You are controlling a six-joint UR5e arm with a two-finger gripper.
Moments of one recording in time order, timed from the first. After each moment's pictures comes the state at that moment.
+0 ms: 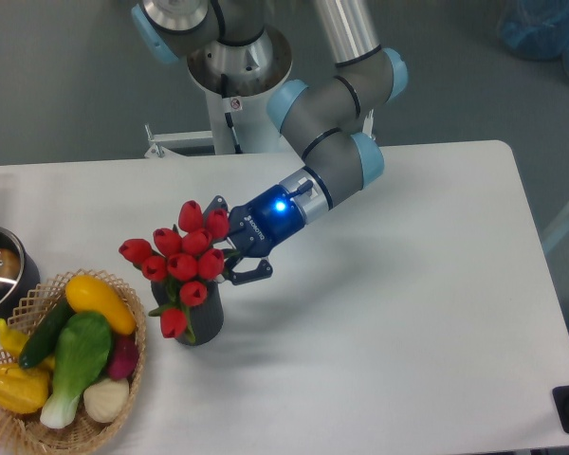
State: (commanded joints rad) arm 2.63 -1.90 -2.08 -0.90 0.10 1.52
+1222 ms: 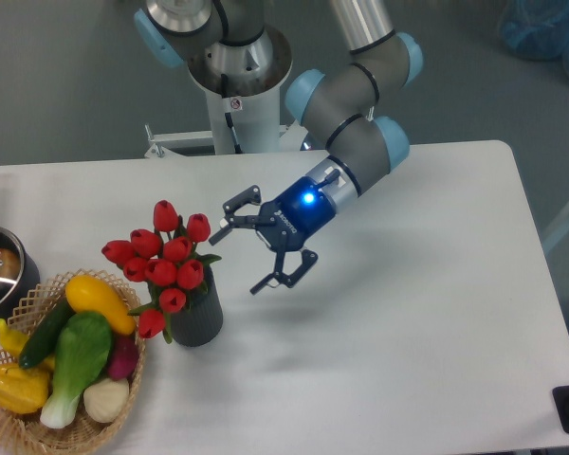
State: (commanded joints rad) arm 2.72 -1.87 -1.98 -0.89 0.28 1.52
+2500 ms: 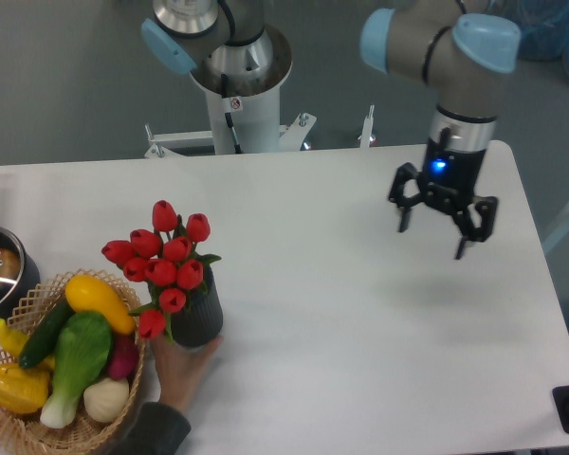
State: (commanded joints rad) arm 2.92 -1.87 -1.69 -0.89 1.28 1.56
